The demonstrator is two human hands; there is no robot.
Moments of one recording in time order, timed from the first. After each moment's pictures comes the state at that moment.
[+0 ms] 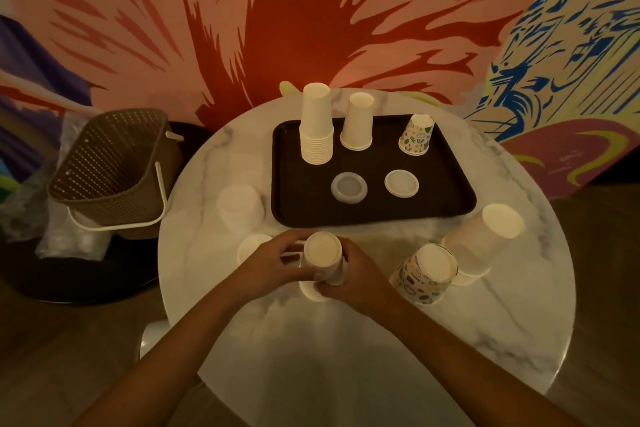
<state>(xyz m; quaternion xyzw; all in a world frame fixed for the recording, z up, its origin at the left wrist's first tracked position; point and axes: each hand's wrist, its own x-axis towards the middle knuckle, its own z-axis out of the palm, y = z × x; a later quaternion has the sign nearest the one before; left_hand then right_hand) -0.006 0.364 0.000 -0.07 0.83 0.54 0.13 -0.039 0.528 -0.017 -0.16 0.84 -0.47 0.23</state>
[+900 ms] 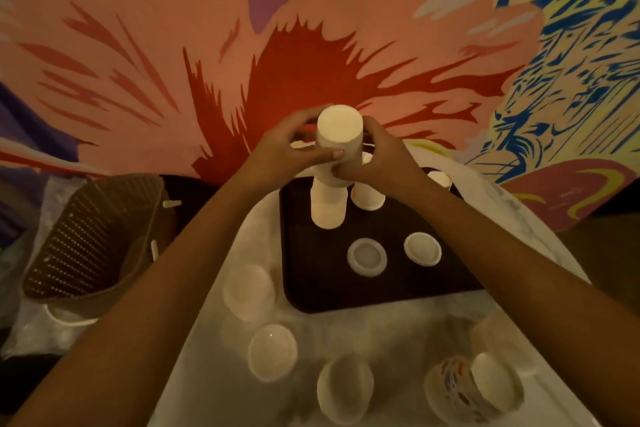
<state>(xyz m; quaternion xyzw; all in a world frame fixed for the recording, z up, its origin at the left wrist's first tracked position) -0.191 0.296 0.143 0.07 0.85 0.52 -0.08 -0.228 0.456 0.139 -0.26 0.85 -0.46 0.04</state>
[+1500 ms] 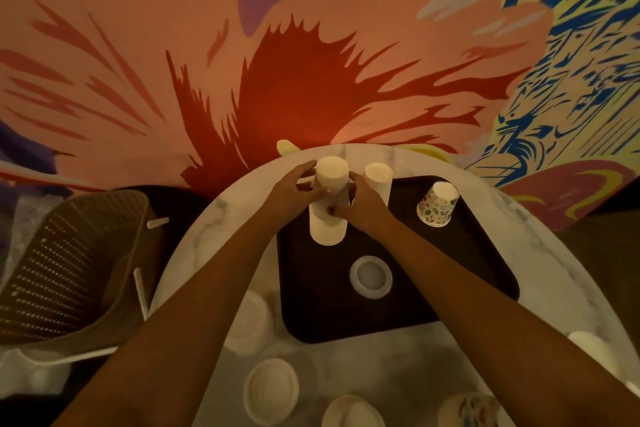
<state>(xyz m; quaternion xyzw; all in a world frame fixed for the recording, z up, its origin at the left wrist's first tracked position) -0.254 0.292 0.051 -0.09 0.83 0.55 0.01 -0.274 0.426 0.045 -0.11 0.88 -0.44 0.13</state>
